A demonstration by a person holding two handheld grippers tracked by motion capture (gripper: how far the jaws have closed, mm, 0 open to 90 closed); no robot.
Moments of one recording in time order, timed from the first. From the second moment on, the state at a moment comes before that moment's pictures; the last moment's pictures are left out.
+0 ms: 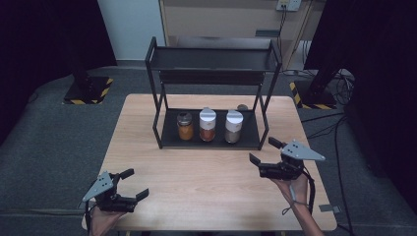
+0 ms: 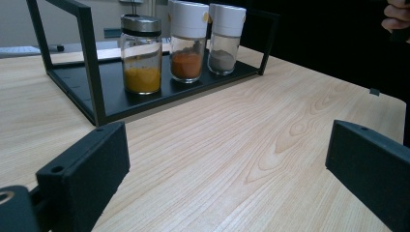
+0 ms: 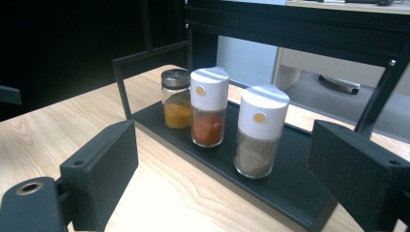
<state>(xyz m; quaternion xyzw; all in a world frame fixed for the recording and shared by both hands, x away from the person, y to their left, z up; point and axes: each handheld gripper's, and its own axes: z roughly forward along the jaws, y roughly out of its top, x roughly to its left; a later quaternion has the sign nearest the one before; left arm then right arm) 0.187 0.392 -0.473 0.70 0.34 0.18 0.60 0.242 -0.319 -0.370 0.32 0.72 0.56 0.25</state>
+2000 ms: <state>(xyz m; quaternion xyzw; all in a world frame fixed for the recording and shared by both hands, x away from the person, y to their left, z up) 0.187 0.392 -0.473 0.70 0.33 0.18 0.60 0.198 -0.372 -0.429 0.38 0.72 0.52 0.25</state>
